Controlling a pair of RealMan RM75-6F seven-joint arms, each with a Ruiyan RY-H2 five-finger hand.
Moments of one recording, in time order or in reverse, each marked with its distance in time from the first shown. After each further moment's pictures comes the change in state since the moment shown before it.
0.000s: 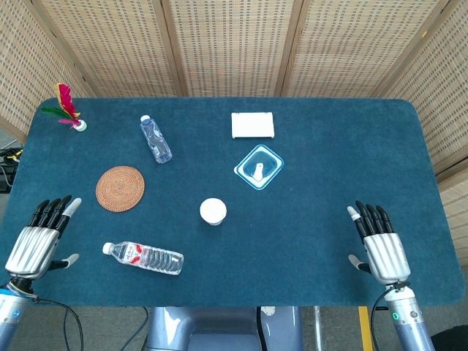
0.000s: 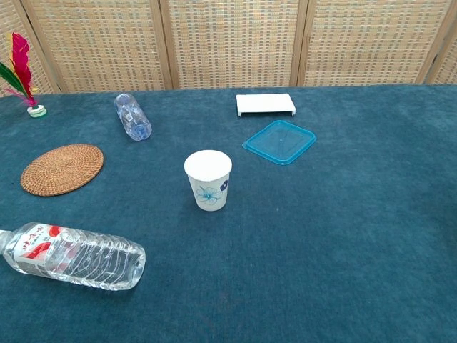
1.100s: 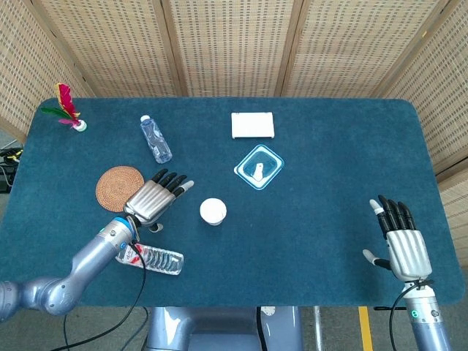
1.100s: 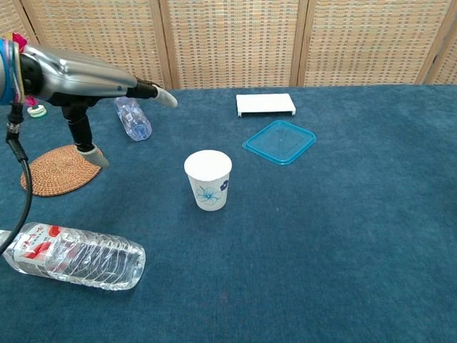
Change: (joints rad) left arm -0.783 -0.059 -0.108 -0.192 -0.830 -0.519 0.640; right arm -0.092 0.066 0.129 0.025 -0.044 -0.059 0.173
